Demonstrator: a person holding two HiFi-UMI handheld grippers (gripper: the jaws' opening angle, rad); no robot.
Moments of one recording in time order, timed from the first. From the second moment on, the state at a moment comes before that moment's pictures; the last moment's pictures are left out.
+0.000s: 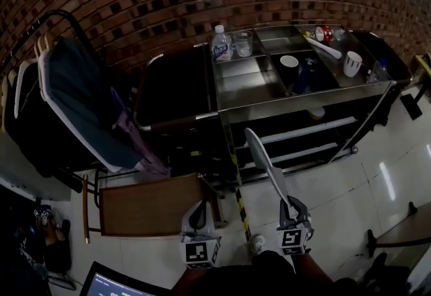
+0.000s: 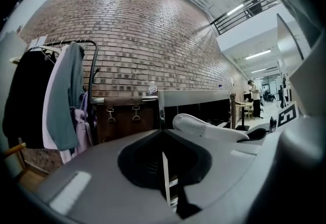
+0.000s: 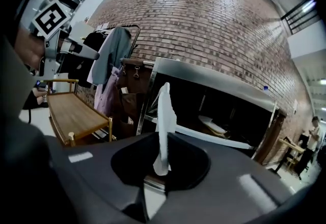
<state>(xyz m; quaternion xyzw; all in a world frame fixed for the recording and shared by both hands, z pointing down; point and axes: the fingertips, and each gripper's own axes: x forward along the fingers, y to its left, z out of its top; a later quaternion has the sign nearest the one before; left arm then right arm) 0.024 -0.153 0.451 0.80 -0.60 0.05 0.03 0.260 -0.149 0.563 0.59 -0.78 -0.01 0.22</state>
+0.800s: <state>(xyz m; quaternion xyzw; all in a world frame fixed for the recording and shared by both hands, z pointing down) 0.037 -0.217 0.453 0.76 -0.65 0.06 -0.01 0.262 -0.331 0.583 0.53 -0.80 0.28 0.07</state>
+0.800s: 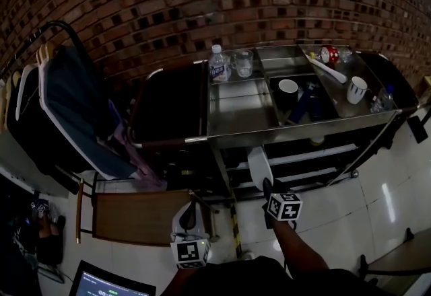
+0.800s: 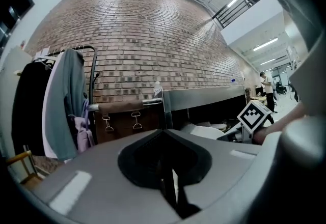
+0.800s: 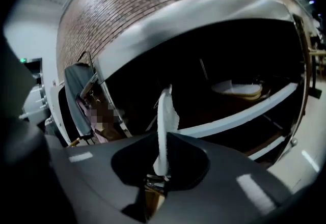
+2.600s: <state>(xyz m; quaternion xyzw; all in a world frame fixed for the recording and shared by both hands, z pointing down) 0.012 -0.195 0.420 0.74 -0.67 0.02 -0.01 0.247 -0.218 0.447 0.54 -0.83 -0.09 0.10</state>
